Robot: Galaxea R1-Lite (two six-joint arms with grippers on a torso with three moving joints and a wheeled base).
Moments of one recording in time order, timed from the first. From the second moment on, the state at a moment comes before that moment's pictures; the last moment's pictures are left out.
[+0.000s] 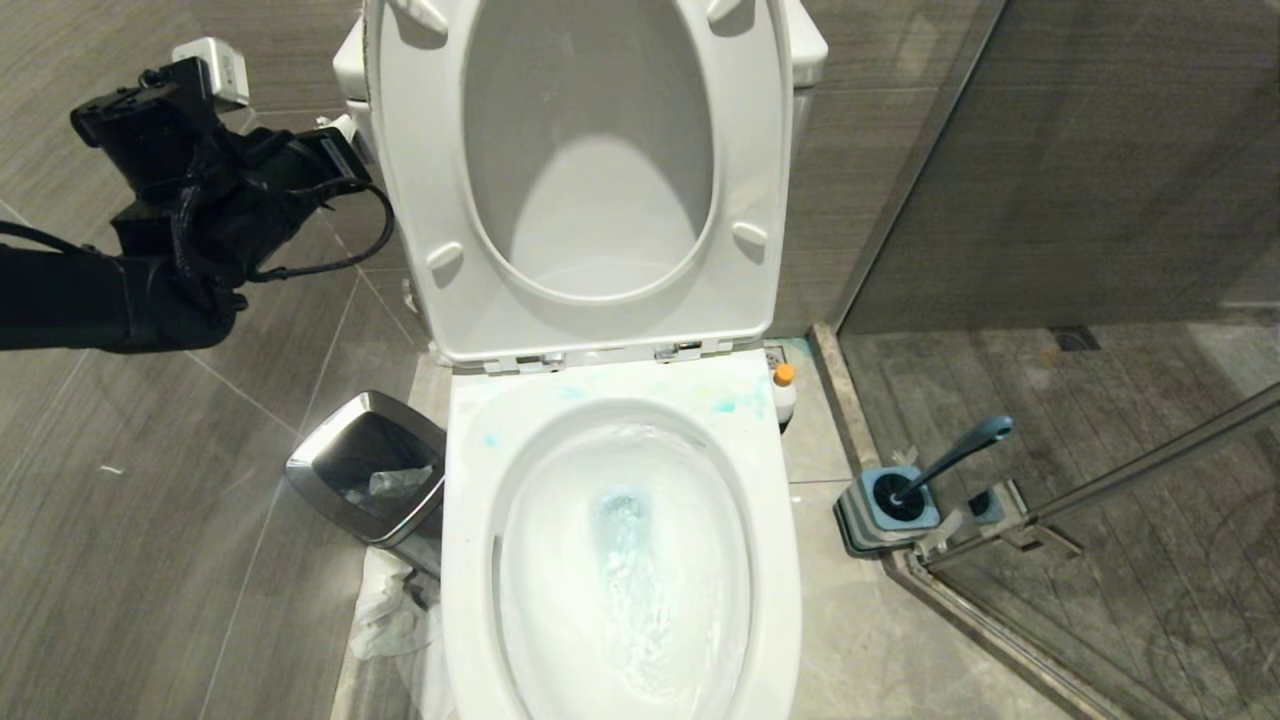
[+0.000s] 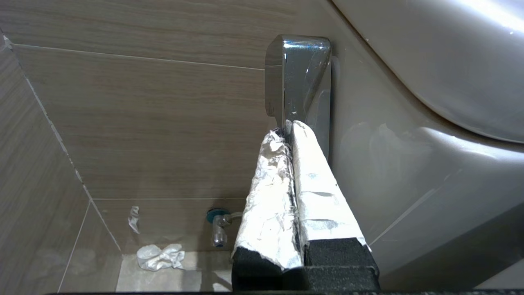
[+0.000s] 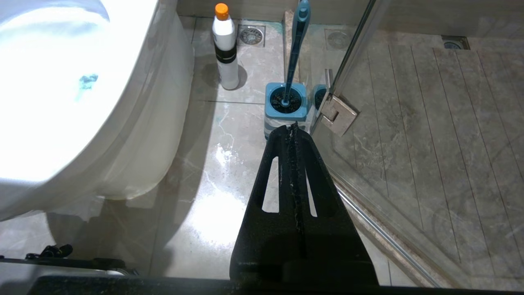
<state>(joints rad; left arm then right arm) -0.07 2.10 -1.65 -0.71 -0.14 -0.15 0.00 0.00 0.00 0.00 0.02 -0.03</state>
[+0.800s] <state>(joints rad) 0.03 1.86 -1.66 -0.66 -0.15 -0.17 0.00 0.00 0.00 0.00 0.02 -0.03</state>
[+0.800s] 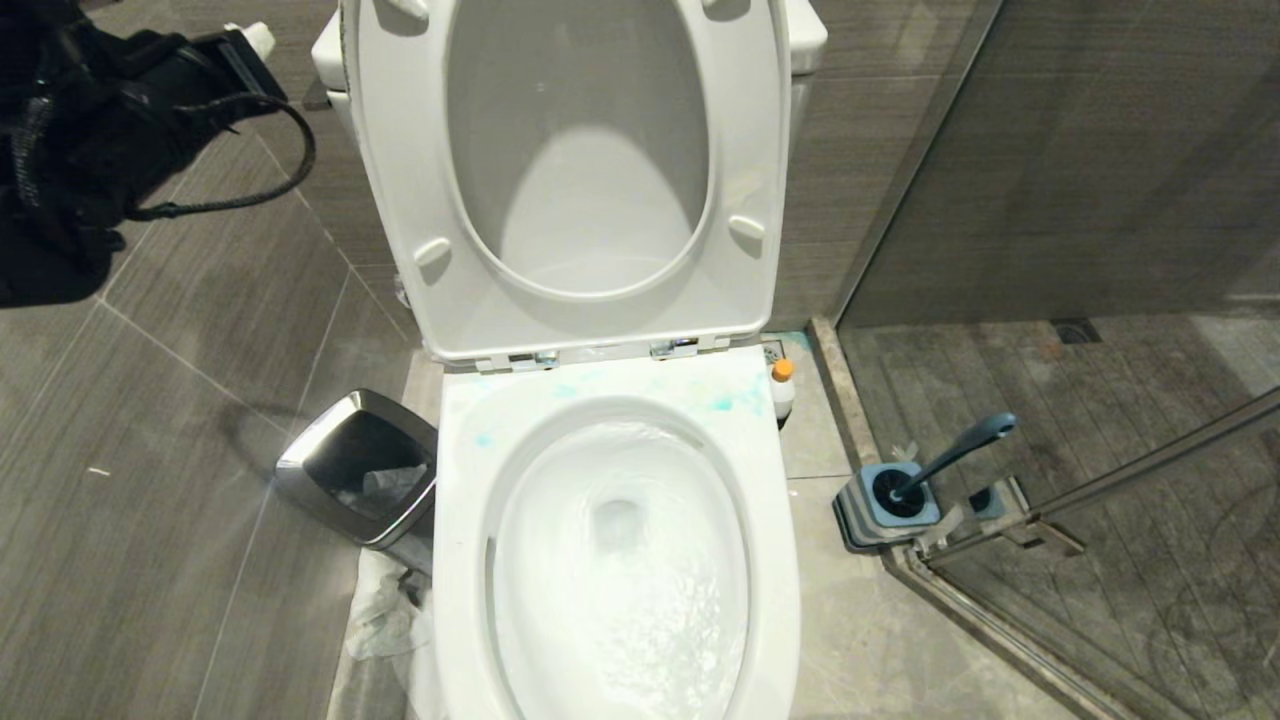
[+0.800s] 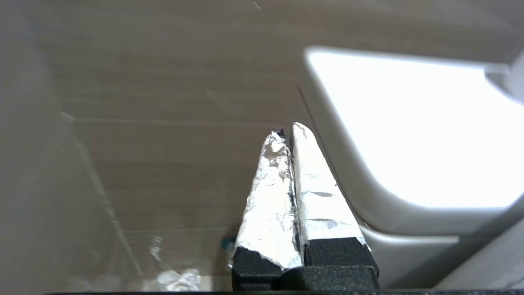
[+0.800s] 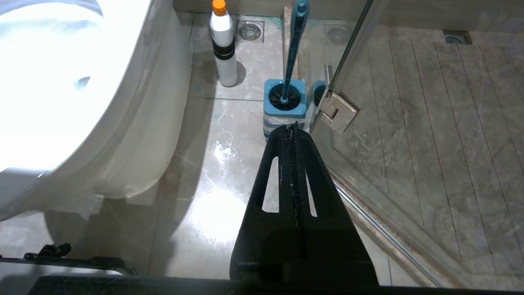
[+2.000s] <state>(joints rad) 0.09 1.62 -1.72 -0.42 -0.70 -0.43 0.00 0.00 0.00 0.00 0.02 -0.03</state>
